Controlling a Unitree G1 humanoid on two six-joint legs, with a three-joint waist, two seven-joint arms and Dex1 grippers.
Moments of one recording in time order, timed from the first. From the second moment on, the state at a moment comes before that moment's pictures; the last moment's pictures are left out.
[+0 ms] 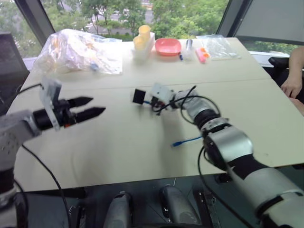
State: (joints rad) left arm -0.48 0.87 0.32 -0.04 -0.83 0.88 -0.90; right arm -1.24 -0.24 0.20 1.30 -0.35 -0.22 0.83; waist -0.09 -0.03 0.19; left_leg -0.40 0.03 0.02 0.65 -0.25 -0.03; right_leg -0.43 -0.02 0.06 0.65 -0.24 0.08
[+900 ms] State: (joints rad) left arm -1.21 0.48 -0.03 1.14 -0.30 0.28 -1.41; right arm -1.05 -0.37 0.26 0.67 -0.27 -0.12 0.99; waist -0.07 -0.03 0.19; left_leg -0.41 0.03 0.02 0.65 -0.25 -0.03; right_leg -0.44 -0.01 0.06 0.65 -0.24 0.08
